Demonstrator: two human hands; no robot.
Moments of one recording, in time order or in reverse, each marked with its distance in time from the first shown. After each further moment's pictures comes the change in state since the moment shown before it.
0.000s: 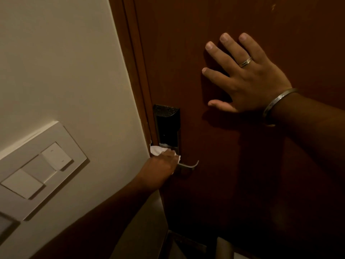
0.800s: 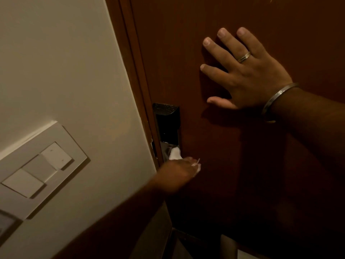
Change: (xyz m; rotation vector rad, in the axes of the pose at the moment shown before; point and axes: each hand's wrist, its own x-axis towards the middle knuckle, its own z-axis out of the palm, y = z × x) left_hand 0.009 0.028 0.019 -0.272 0.027 0.060; right_hand 0.000 0.002 0.002 0.019 0.006 0.006
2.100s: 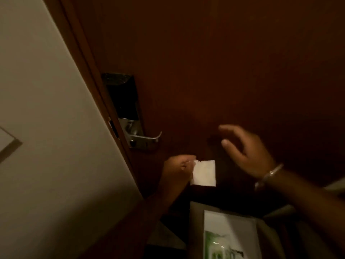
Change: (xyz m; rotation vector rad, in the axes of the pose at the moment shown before) left_hand 0.011 0.110 0.073 -1.009 0.087 -0.619; right_hand -0.213 -0.109 -0.079 1.265 -0.564 0.970
